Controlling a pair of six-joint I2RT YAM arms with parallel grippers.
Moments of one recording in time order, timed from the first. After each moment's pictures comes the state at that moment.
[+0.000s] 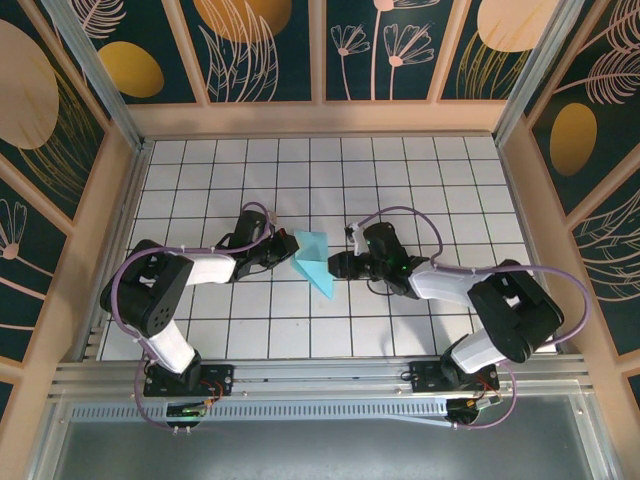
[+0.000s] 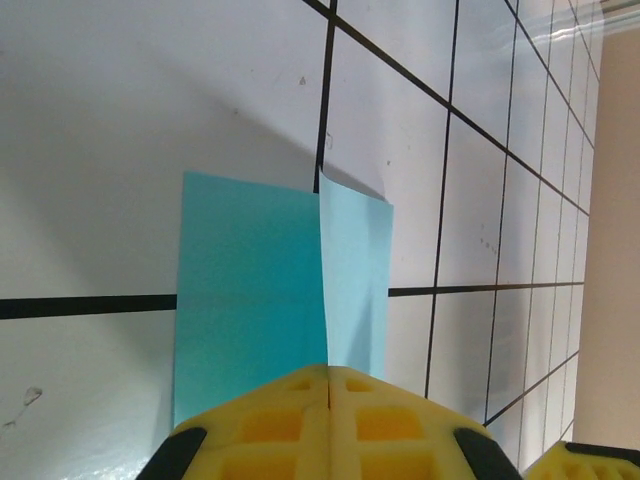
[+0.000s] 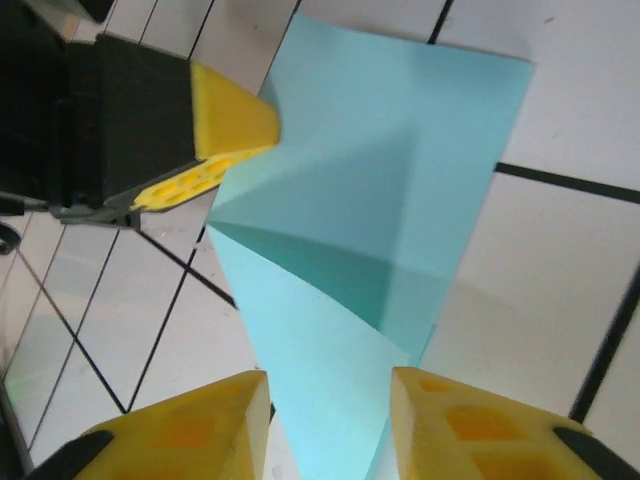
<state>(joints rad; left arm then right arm) -0.48 1.69 0.67 0.33 0.37 -0.99 0.68 1.47 0.59 0.20 -0.33 0.52</state>
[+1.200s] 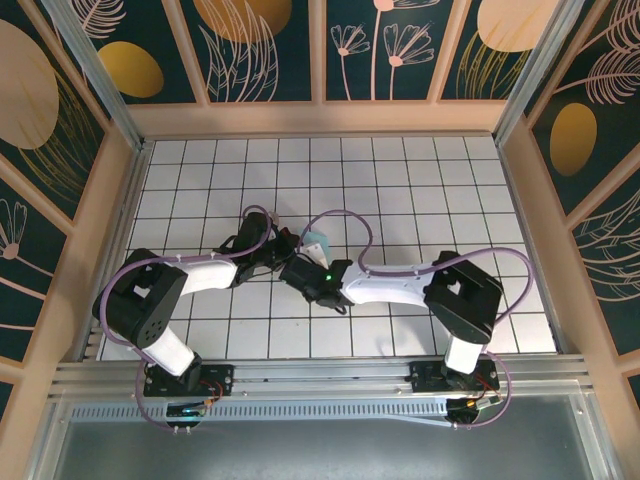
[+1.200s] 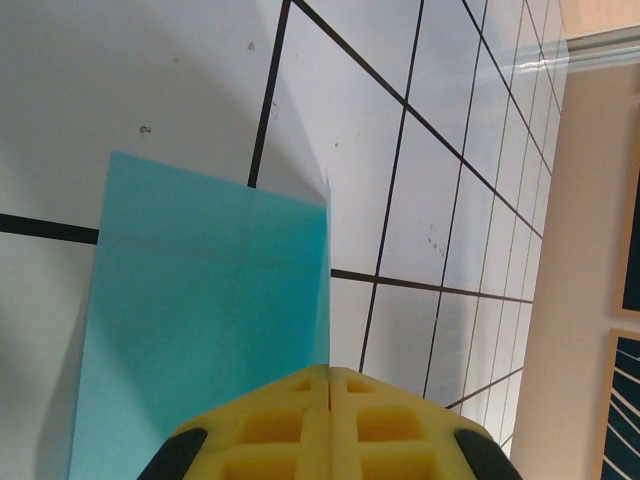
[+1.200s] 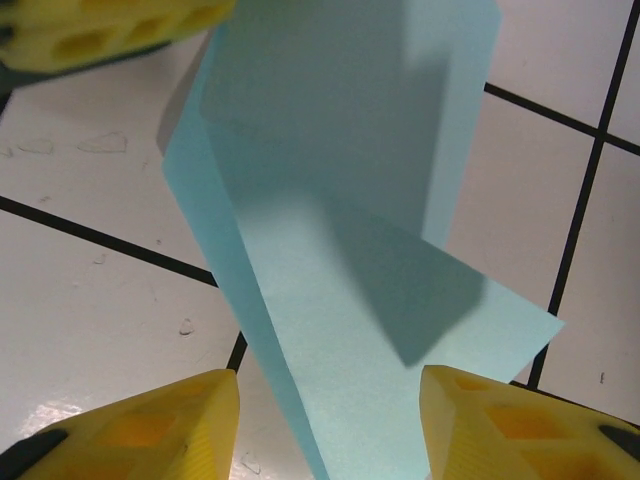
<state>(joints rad) -0.55 1.62 0.66 0.32 0.31 -1.15 1.17 1.78 1.09 -0.51 0.47 0.64</state>
